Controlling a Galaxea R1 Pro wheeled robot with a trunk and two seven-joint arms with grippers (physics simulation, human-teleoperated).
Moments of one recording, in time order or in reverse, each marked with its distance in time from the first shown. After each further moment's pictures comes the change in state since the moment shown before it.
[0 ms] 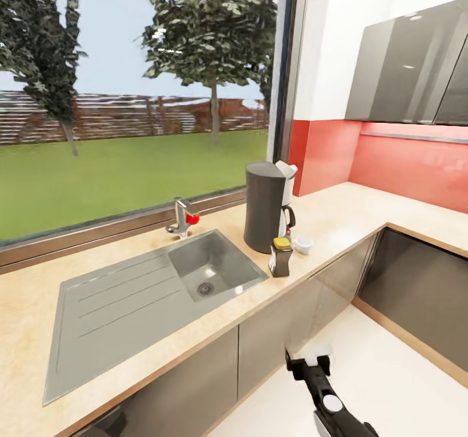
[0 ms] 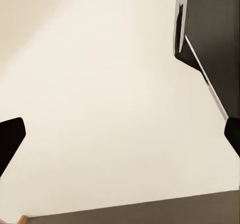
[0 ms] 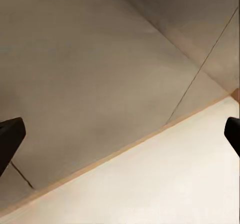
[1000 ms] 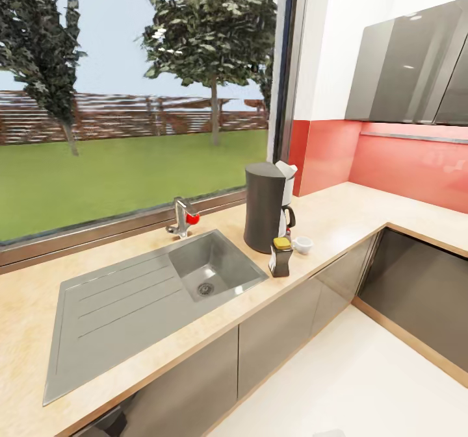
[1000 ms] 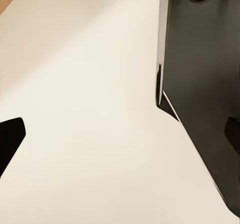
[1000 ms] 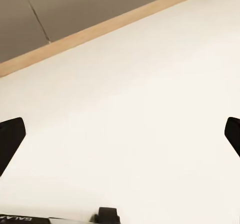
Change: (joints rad) left arm -0.005 -0.023 0.005 -0.002 0.002 -0.188 -0.009; right arm 0.073 0.032 -0.001 0.380 -0.003 0.009 0.002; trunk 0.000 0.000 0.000
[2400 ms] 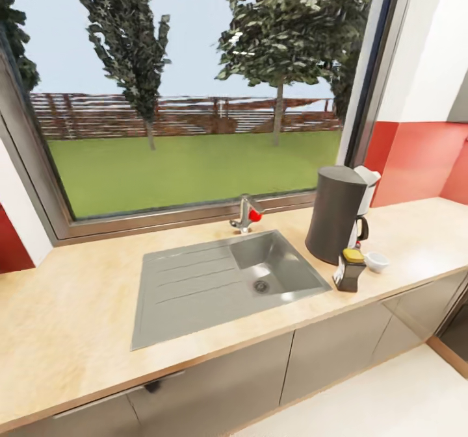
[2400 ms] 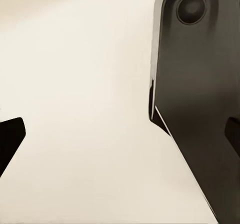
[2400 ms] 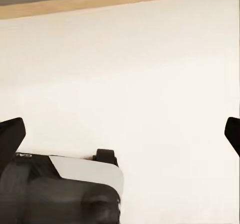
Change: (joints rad) left arm -0.003 -0.012 0.006 0.000 0.004 -0.056 0.000; right arm 0.030 0.001 -0.001 0.004 0.001 0.185 -0.006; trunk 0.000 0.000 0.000
